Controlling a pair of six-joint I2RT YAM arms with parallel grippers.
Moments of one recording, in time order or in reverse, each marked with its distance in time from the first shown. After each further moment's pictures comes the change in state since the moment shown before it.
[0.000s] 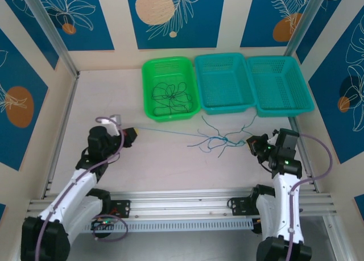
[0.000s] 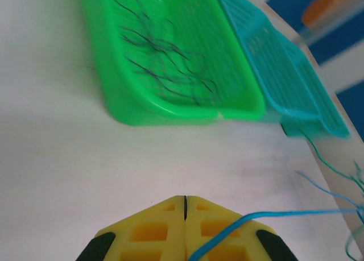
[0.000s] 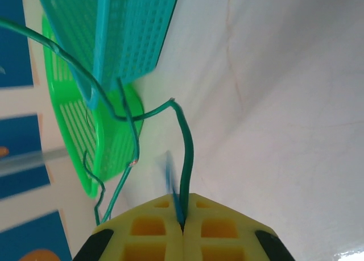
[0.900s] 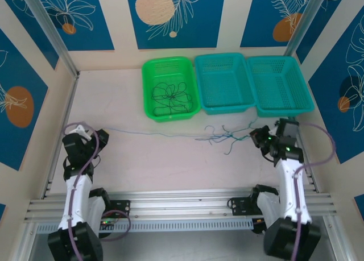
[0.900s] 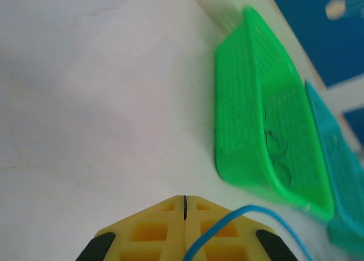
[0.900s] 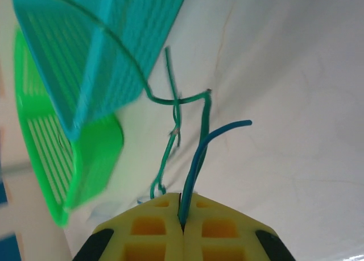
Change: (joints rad) left arm 0.392 -0.073 -0.050 -0.092 0.090 -0.044; right arm 0.132 0.249 0.085 0.100 0.113 -0.108
